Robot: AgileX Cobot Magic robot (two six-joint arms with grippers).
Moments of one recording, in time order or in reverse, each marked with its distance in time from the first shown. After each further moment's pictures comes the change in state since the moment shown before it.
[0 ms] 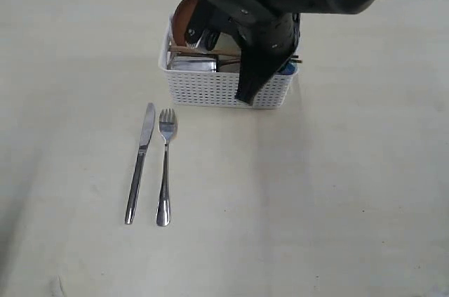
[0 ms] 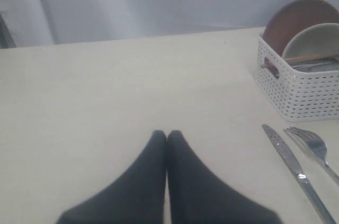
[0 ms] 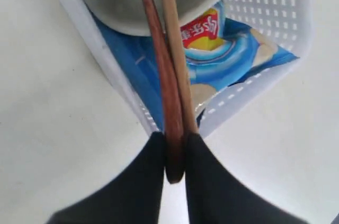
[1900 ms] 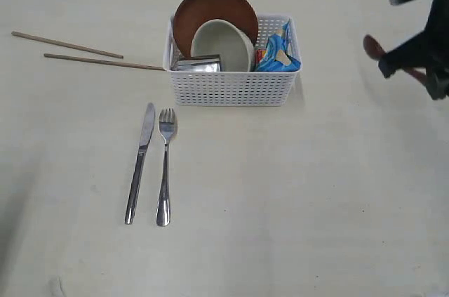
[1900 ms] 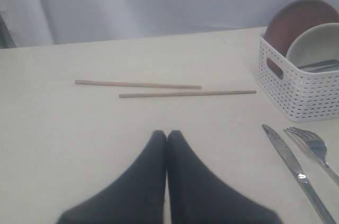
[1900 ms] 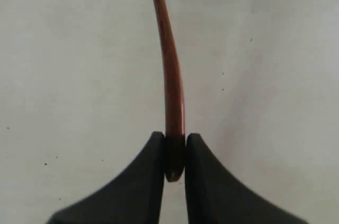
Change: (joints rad) left arm 0.000 0.000 0.000 0.000 0.000 0.000; right arm -0.588 -0.287 0.224 0.370 0.167 0.102
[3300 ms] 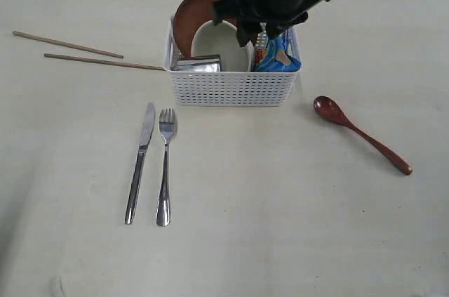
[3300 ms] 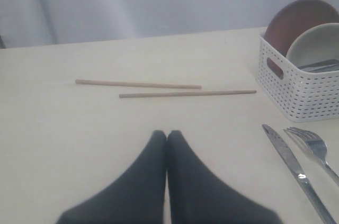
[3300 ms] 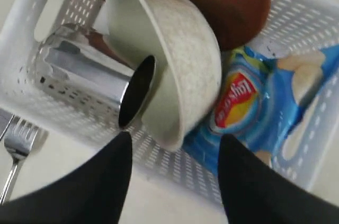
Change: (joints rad) left arm 0.000 0.000 0.000 0.000 0.000 0.000; right arm 0.322 0.311 -0.384 0.286 -0.314 -0.011
